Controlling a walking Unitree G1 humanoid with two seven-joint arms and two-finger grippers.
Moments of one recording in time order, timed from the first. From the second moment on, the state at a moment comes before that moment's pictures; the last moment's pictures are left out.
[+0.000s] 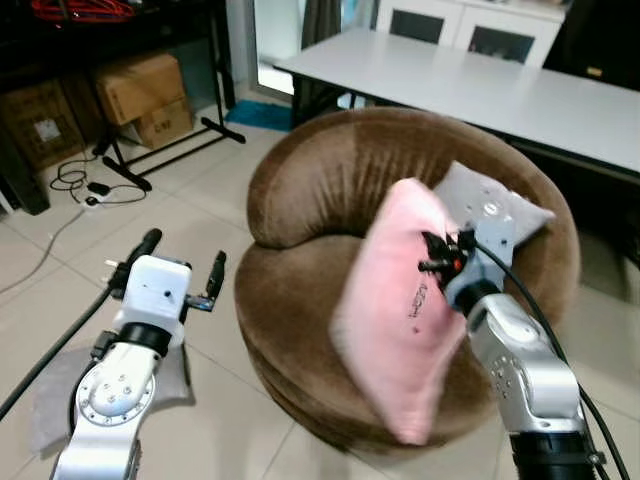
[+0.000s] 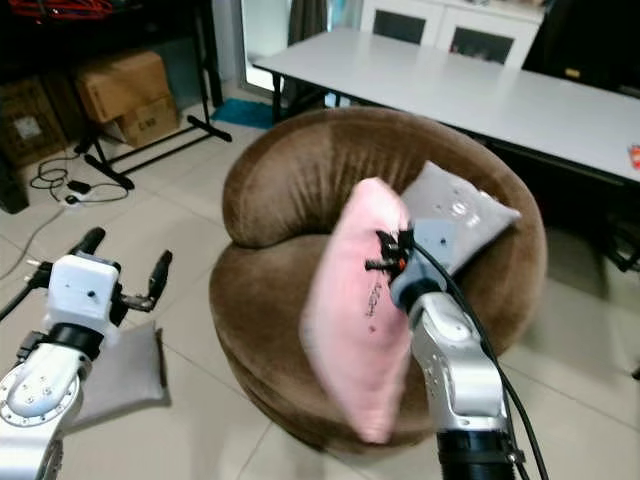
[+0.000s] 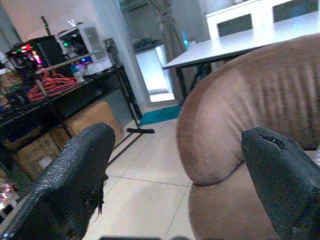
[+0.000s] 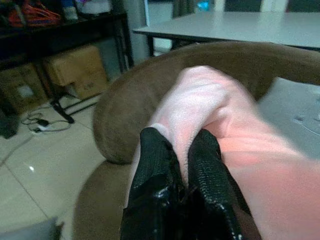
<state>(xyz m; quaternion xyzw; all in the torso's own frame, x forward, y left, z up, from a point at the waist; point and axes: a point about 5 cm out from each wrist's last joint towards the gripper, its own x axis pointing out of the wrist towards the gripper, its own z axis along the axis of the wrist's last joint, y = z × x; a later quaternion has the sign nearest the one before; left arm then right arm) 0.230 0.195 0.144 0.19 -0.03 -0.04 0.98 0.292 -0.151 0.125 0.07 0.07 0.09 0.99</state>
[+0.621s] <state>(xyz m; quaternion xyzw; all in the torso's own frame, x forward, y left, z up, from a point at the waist) 0.231 0.206 0.147 0.20 -0.04 -0.02 0.98 0.295 -0.123 0.131 0.08 0.06 0.14 0.99</state>
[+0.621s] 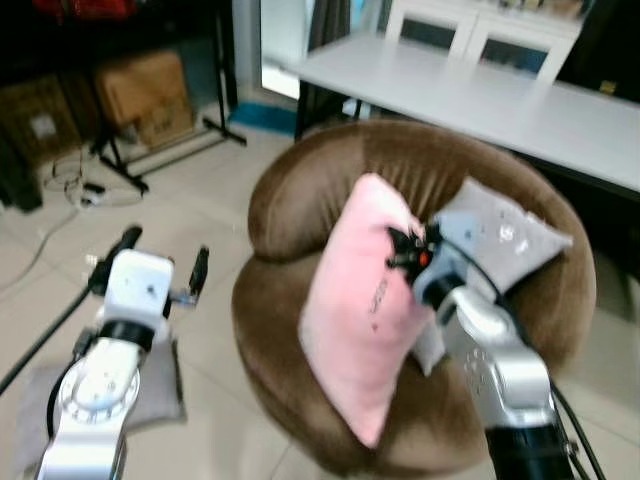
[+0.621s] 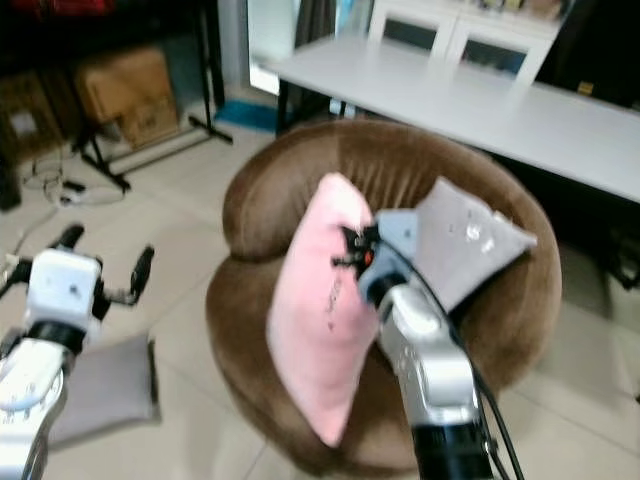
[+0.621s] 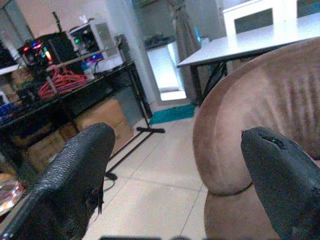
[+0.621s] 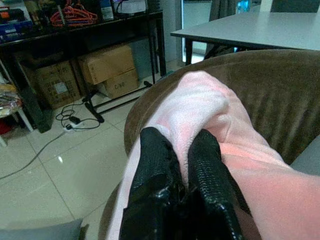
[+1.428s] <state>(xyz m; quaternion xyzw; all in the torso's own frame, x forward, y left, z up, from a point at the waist) 0.235 0.205 0.140 0.21 -0.02 -0.10 0.97 0.312 -0.101 0.149 0.04 0.05 0.18 0.98</state>
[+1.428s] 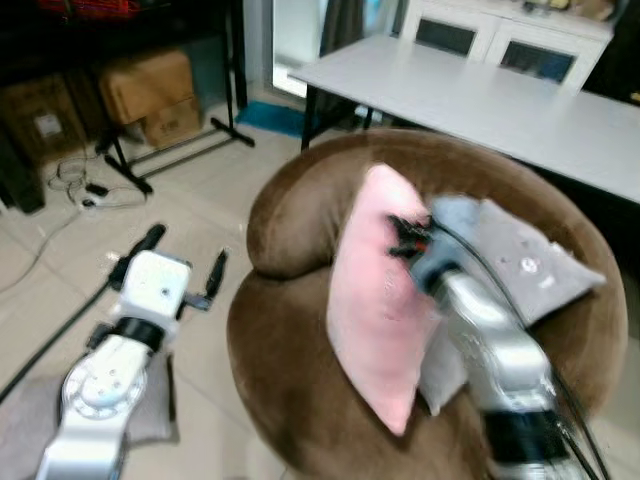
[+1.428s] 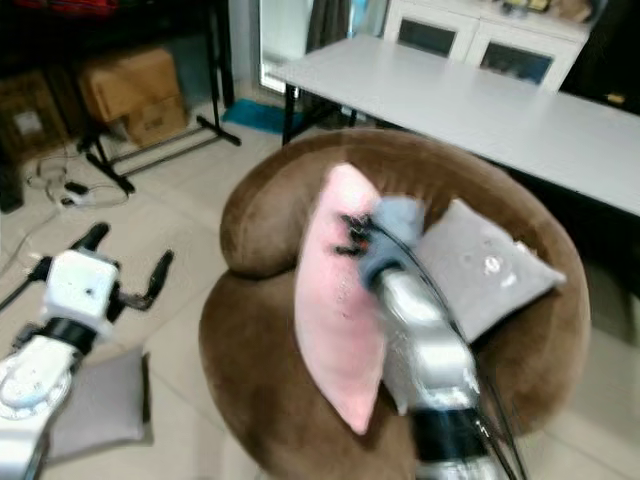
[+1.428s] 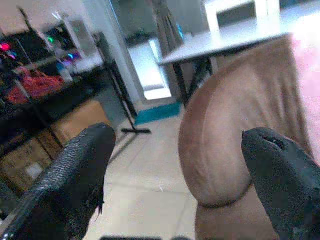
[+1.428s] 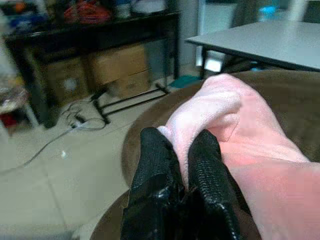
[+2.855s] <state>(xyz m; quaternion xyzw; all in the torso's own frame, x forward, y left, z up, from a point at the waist) 0.225 0.197 0.126 0.19 0.07 -0.29 0.94 0.374 -0.134 0.088 0.11 0.21 0.05 0.97</state>
